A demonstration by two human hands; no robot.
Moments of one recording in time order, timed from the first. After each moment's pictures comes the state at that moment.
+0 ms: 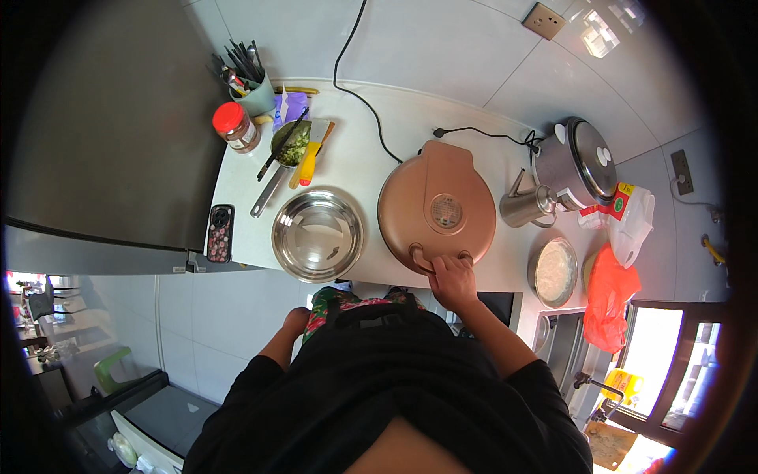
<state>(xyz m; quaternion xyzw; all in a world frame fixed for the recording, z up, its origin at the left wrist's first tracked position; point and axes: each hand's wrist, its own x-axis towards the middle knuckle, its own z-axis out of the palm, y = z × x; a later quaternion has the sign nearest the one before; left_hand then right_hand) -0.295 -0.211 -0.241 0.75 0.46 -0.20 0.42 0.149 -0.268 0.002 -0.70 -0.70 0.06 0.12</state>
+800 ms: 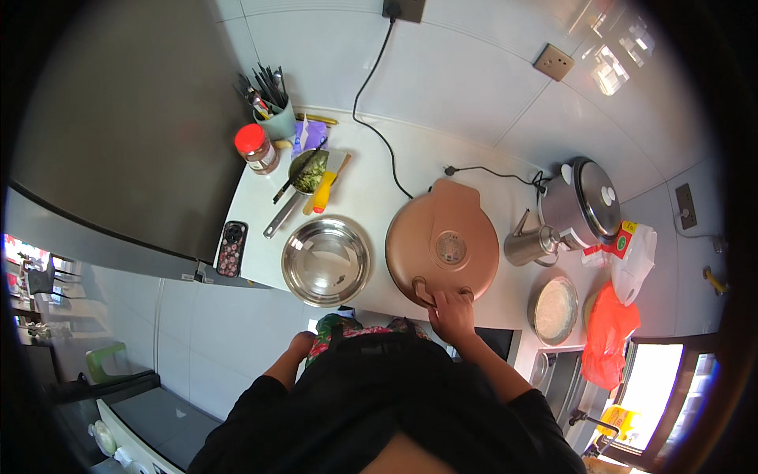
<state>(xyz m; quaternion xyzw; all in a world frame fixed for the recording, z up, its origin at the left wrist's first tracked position) -0.281 -0.225 -0.237 0.77 0.47 -0.19 0.39 0.152 -0.268 0.001 -0.70 -0.70 0.07 0.11</state>
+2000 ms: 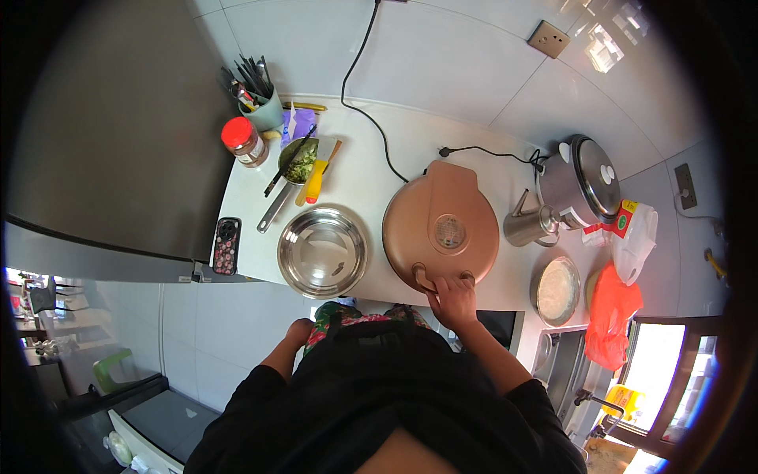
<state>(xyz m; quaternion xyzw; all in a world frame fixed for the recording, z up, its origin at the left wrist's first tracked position) -0.292 -0.207 -0.240 0.69 0.54 -0.15 0.46 0.147 -0.268 0.002 -0.71 -0.69 0.06 0.13</state>
